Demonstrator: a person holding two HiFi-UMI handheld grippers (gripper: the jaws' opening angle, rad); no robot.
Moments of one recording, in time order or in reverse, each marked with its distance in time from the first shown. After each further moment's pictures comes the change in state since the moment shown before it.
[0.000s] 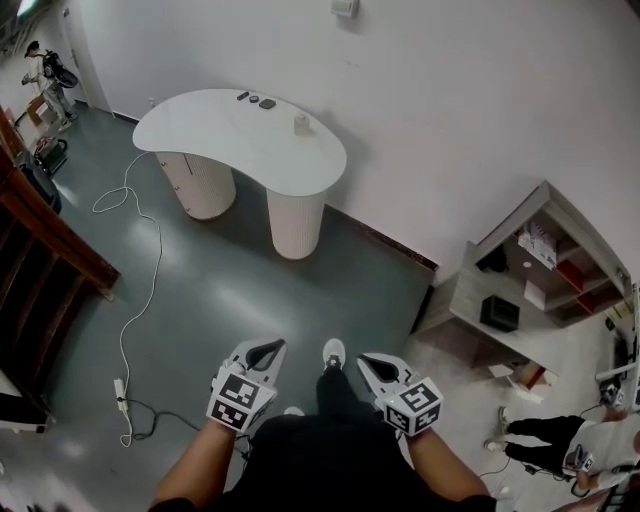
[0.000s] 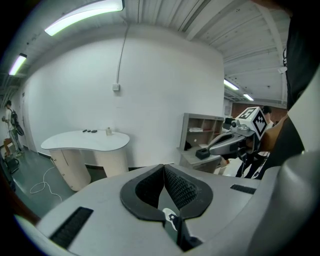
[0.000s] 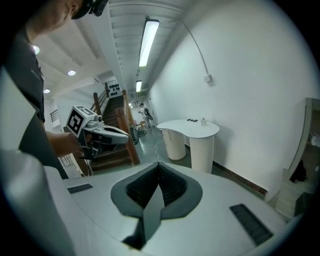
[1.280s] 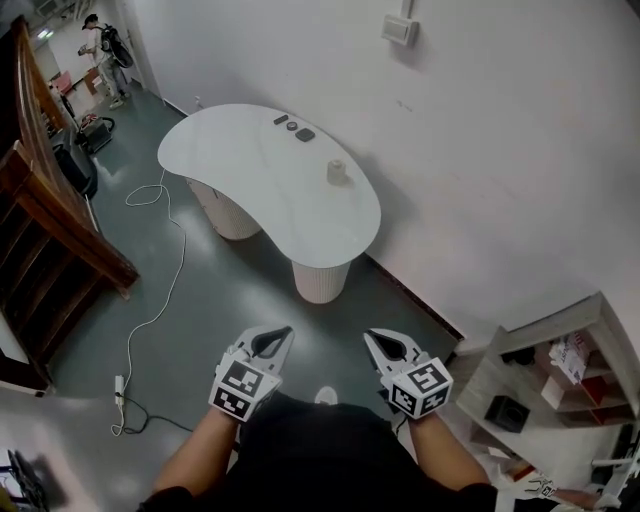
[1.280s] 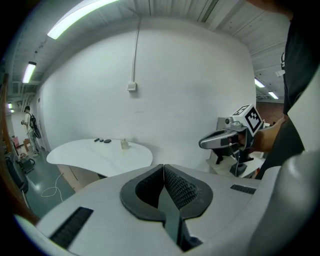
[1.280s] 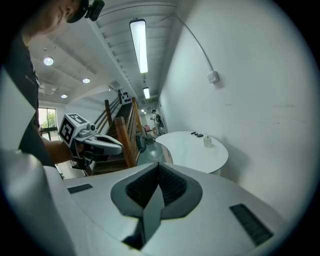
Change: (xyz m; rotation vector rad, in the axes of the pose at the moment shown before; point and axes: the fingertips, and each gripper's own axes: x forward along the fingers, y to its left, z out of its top) left arm 0.193 0.182 0.149 -0.048 -0.013 0.204; right arm 0.183 -0.248 0.188 -0.076 -0.077 0.182
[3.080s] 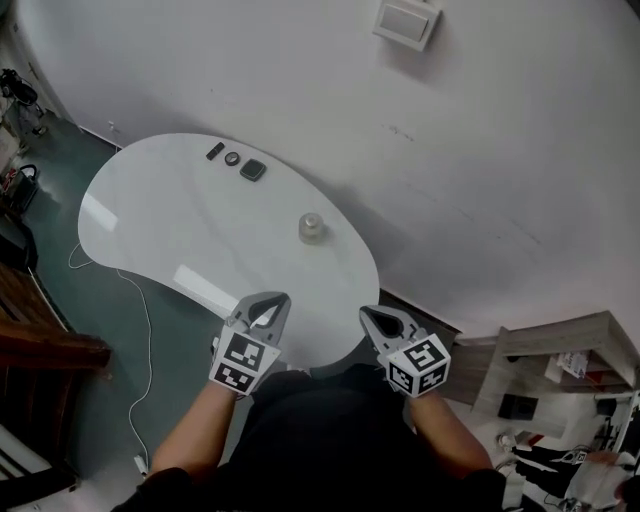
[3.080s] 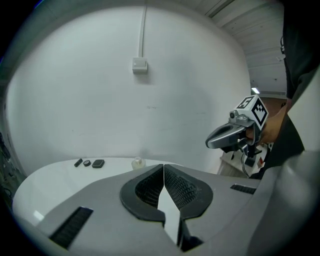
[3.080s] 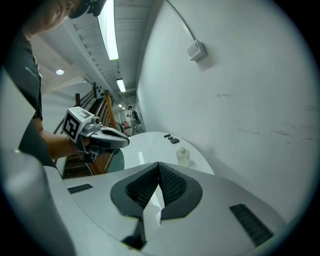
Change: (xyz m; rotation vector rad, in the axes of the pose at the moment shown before) left arm 0.275 0.296 0.108 0.154 -0.007 -0.205; right arm 0.264 -0.229 0.111 0.051 0.057 -0.239
